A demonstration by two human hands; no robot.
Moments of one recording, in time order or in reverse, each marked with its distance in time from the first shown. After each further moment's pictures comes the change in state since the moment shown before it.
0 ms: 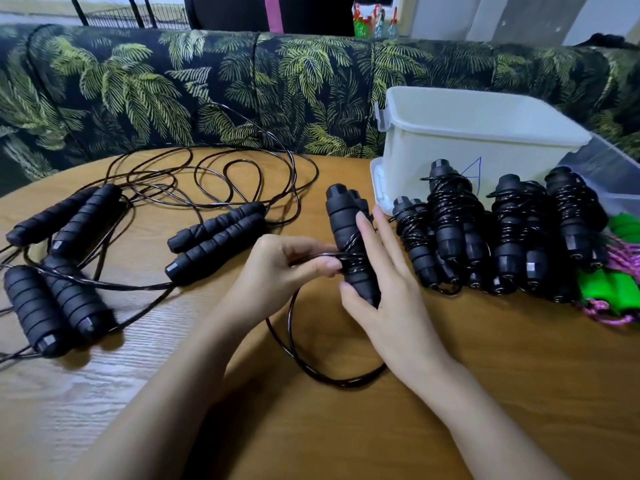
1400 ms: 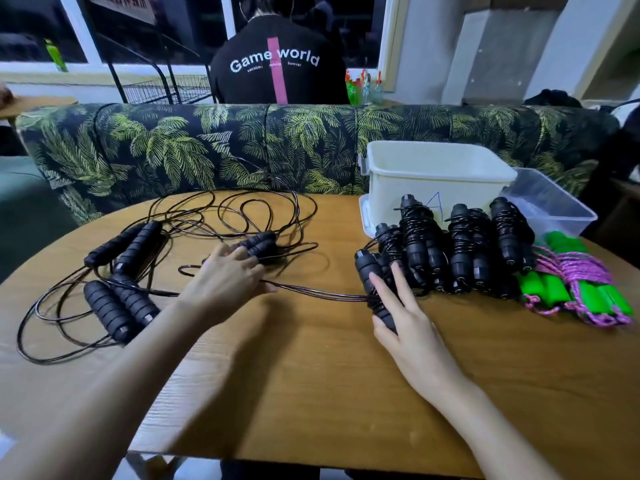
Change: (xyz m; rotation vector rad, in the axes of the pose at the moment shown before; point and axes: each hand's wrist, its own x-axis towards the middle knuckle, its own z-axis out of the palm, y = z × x) left_hand -0.030 0.001 -0.078 1.461 -0.187 0.294; right_hand -0.061 -0.008 -0.046 -0.264 -0.162 0.194
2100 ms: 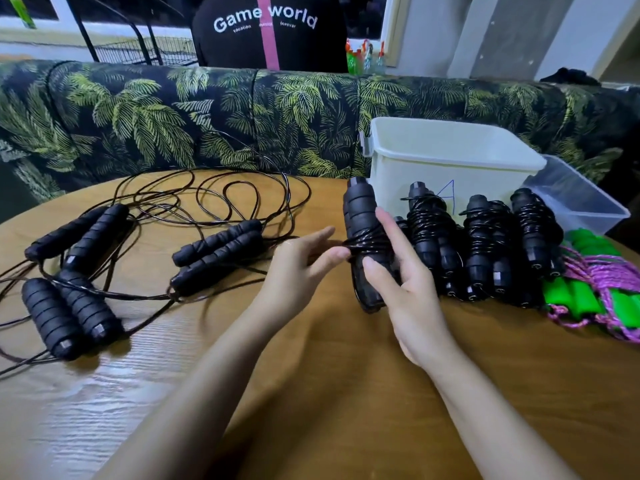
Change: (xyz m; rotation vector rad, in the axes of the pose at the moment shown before) left_hand 0.076 0.090 -0.014 -1.269 0.195 -0.470; right_hand 0.068 -0.010 0.007 0.813 0.200 -0.124
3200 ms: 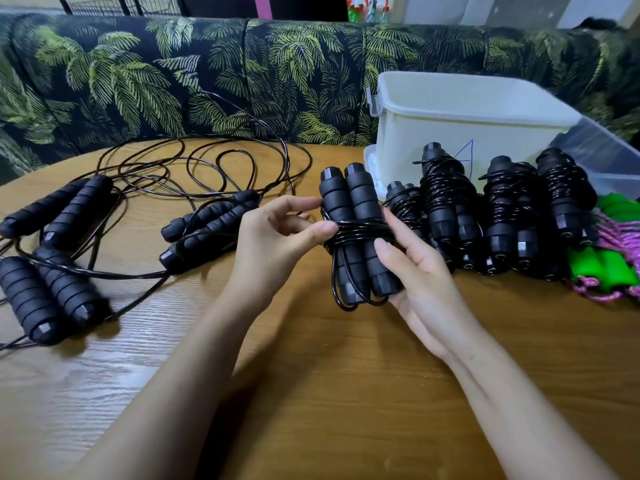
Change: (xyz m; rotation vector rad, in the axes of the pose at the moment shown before) left_hand -0.008 -0.013 -0.012 -0.358 0.160 -0.073; right_hand -0.007 0.009 -0.004 0.382 -0.128 0.296
